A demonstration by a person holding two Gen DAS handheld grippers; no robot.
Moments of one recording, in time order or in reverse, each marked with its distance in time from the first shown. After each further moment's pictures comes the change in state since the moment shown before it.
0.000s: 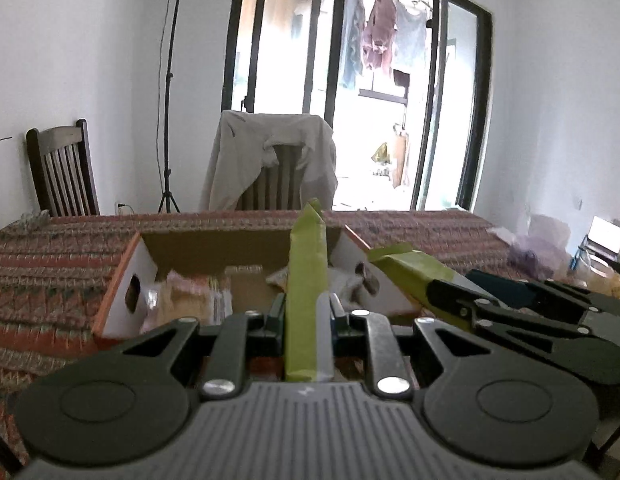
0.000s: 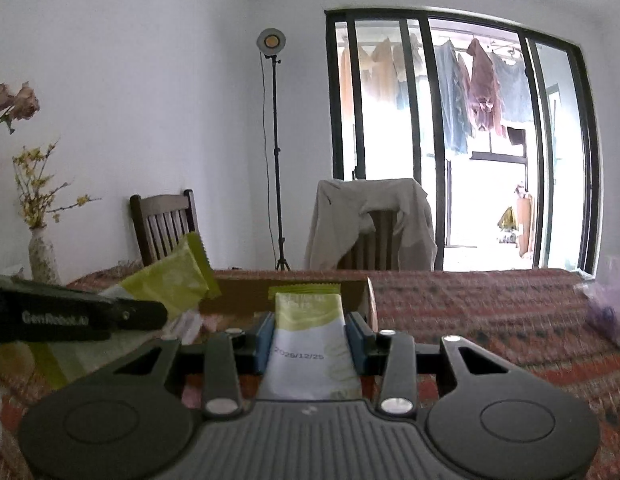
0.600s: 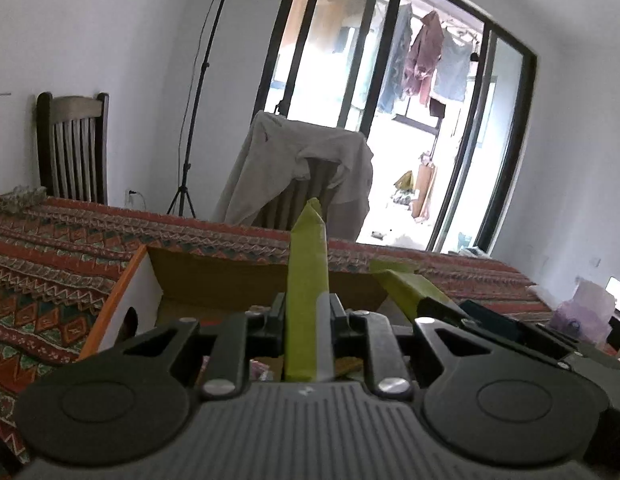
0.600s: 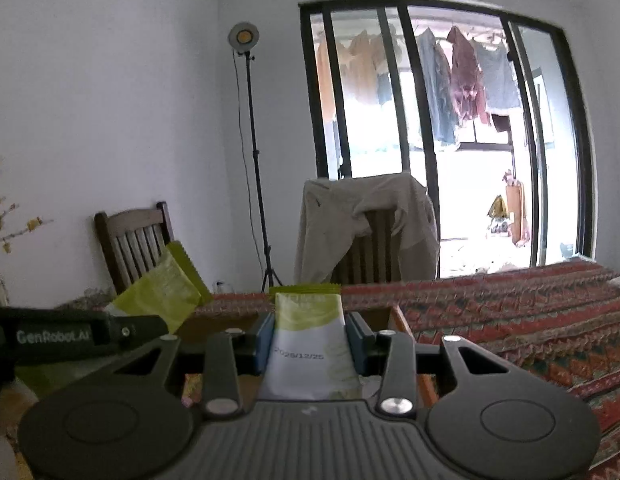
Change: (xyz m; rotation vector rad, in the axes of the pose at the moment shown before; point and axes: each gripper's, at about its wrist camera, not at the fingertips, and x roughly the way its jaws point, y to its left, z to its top) left arm 0.093 0.066 0.025 -0.162 -0.036 0.027; right arm 0.130 0.011 0.017 0.071 0.003 -0.043
